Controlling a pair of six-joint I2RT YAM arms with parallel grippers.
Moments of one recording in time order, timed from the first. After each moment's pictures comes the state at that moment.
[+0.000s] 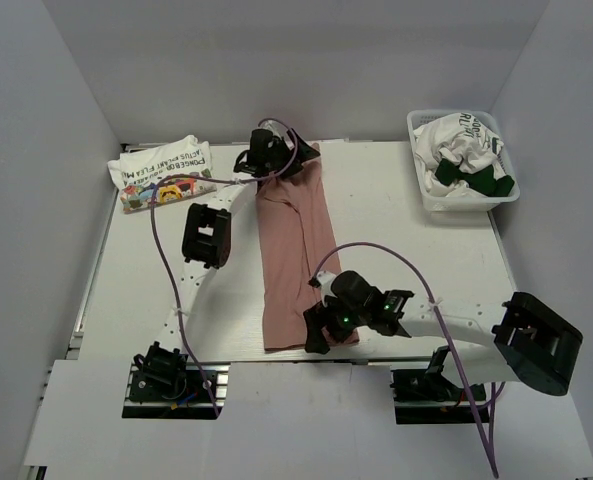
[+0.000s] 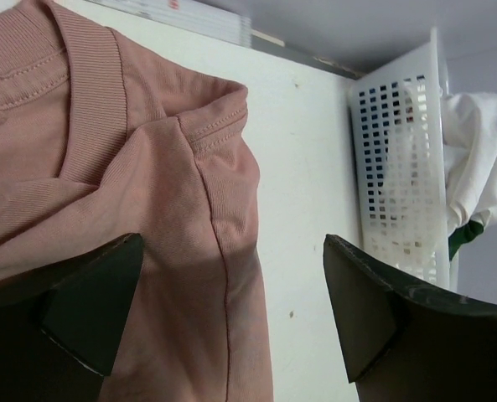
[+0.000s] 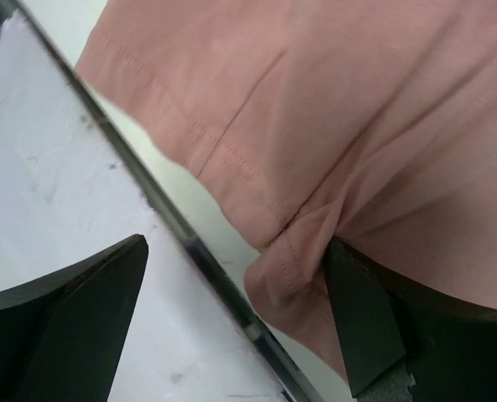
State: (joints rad) left arm -0.33 2.82 2.46 0.00 0.41 -0.87; right arm 1.04 1.27 0.51 -0.10 -0.30 0.43
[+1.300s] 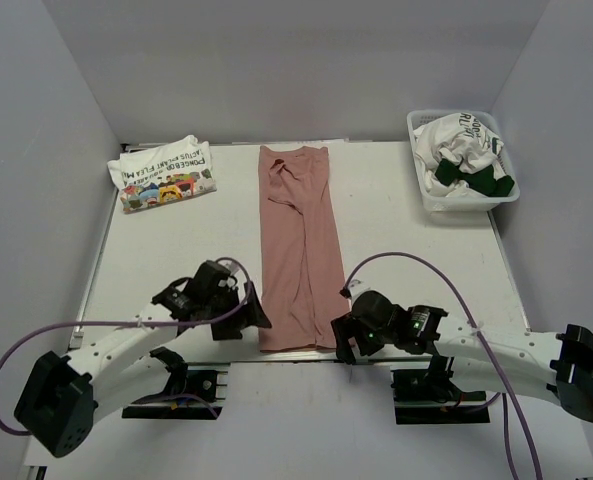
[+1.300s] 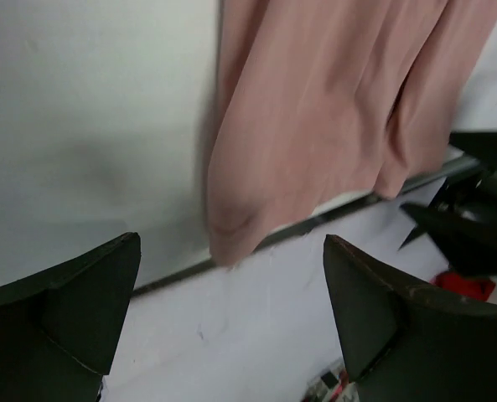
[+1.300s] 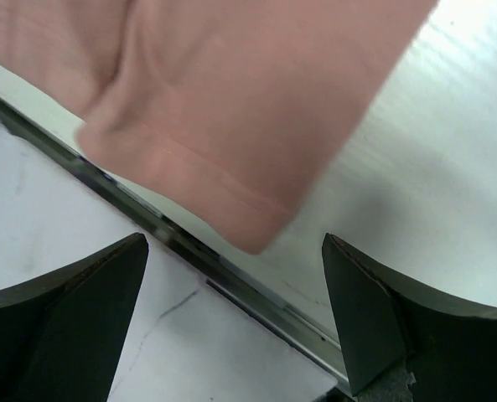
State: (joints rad) left arm -0.59 0.98 0.46 -0.49 0.30 -0.84; right arm 1.13 0.94 0.42 -0.44 0.02 0.55
